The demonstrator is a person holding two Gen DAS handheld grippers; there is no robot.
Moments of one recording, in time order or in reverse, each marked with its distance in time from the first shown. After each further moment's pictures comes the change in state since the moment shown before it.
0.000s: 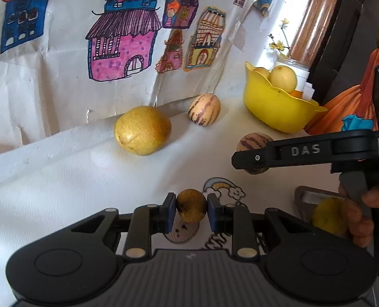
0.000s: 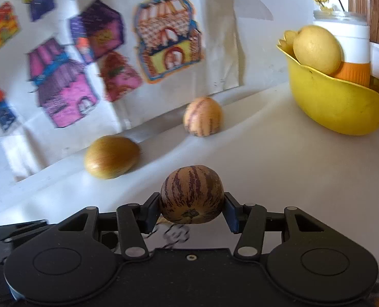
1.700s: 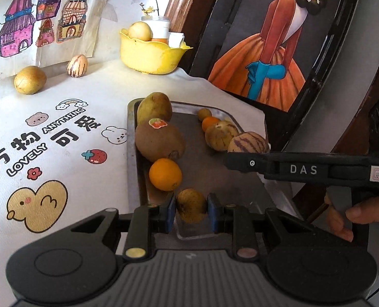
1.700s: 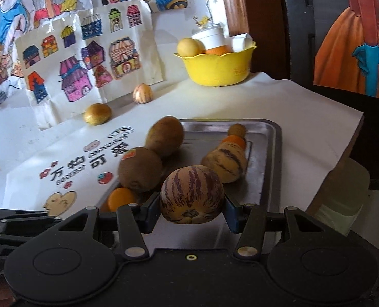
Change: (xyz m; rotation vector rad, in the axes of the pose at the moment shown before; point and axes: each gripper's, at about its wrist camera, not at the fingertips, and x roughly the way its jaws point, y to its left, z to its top) left arm -0.103 -0.145 -0.130 0.188 0.083 -0.249; right arm -0.199 -0.055 -0.206 0.135 -0.189 -0.153
